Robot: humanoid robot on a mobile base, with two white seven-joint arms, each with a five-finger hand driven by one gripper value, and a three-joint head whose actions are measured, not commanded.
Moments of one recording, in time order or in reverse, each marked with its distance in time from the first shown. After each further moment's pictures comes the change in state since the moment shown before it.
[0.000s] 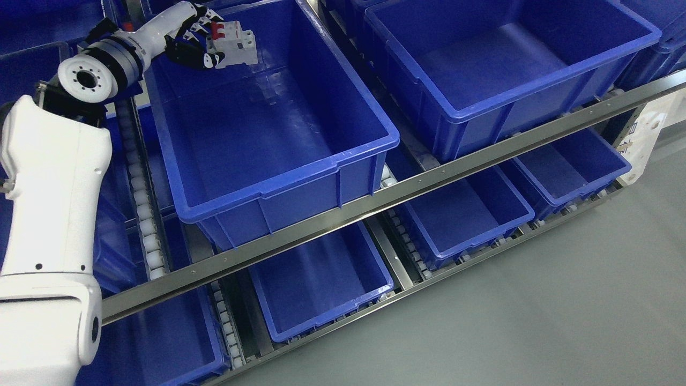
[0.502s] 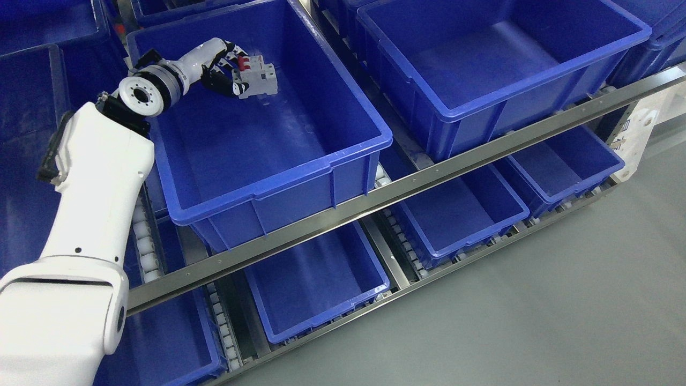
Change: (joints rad) left arm -0.038 -0.077 -0.083 0.230 -0.012 0.009 0.068; right arm 0.000 0.000 0.000 0.000 0.000 0.000 -0.001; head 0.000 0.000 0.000
